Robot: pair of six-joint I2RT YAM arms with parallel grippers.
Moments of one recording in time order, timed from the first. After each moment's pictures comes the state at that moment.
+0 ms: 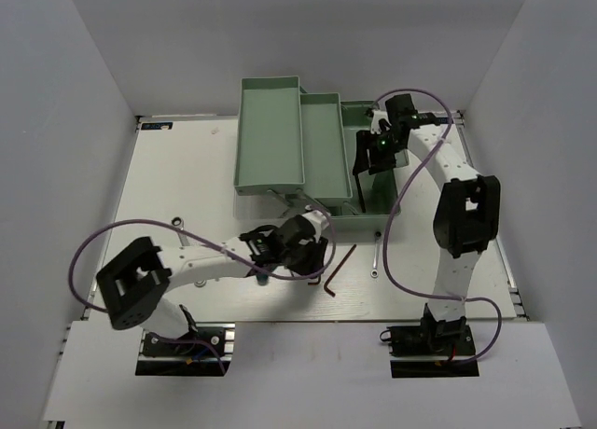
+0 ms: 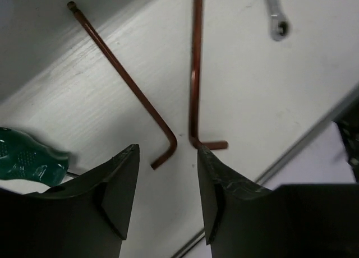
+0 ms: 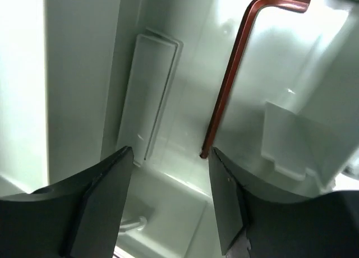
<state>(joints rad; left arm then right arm) -1.02 1.45 0.81 -0.14 0.01 -0.47 0.22 2.00 1.77 -0.88 -0.41 0.03</state>
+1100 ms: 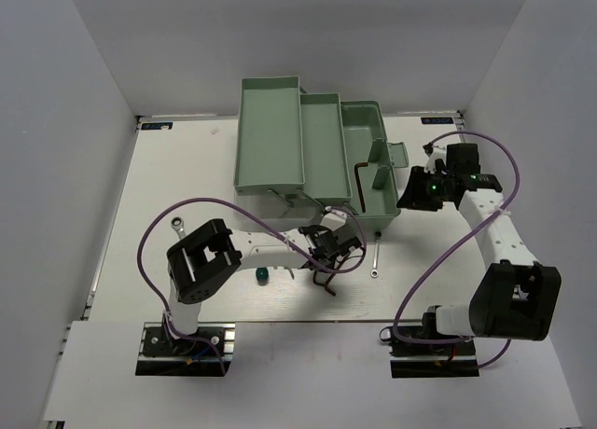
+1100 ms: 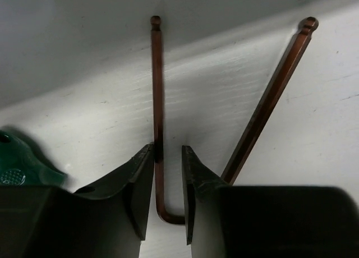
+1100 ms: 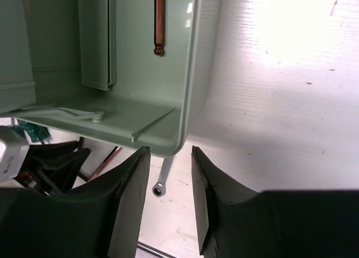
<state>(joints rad) -1.15 1.91 1.25 -0.51 -0.43 -0.75 -0.01 1.34 1.06 -0.70 -0.41 0.07</state>
